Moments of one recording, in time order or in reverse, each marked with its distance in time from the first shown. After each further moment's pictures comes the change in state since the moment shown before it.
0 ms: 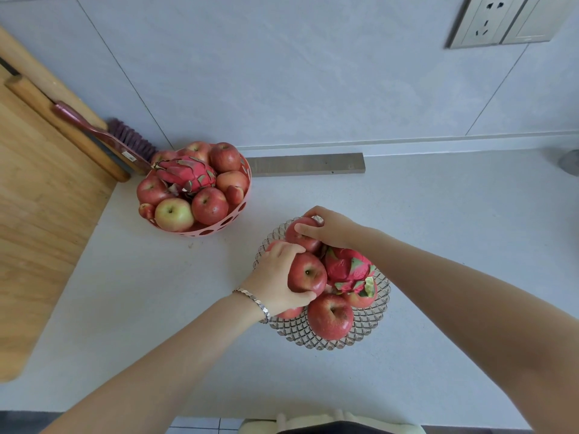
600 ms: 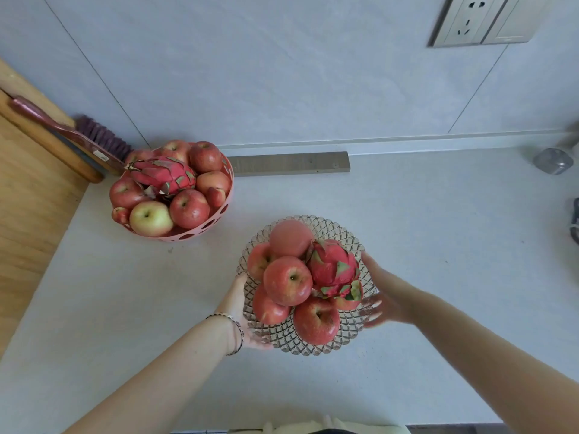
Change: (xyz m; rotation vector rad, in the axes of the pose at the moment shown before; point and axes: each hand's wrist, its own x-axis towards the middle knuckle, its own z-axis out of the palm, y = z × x) left_hand -0.007 -0.021 0.018 -1.403 -0.093 -1.173; right_hand -0.088 0.077 0.002 0.803 -0.072 0.691
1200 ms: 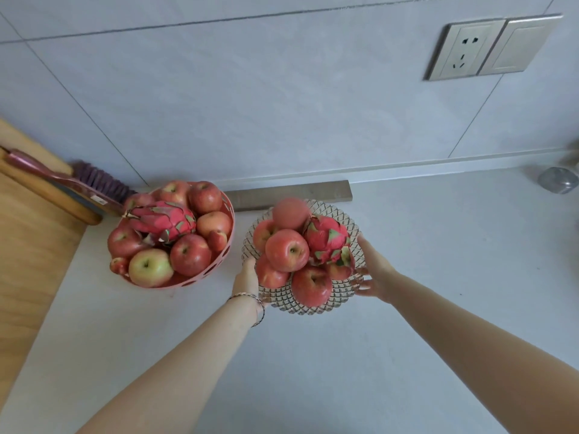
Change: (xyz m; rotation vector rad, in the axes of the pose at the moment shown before) left_hand 0.006 0.085 0.056 -0.023 0.098 0.434; right_hand 0.066 -0.082 0.002 0.233 0.157 -0.181
